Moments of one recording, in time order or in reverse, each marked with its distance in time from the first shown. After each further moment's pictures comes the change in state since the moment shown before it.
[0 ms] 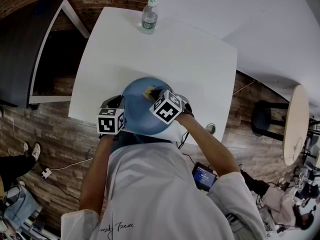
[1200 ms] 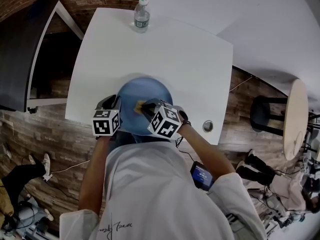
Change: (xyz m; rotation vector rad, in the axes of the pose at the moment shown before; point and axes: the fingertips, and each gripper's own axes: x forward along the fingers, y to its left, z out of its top) left arm 0.001 0.001 0.001 -0.003 -0.046 -0.003; right arm -0.021 0.069 -0.004 -0.162 -0.121 0.140
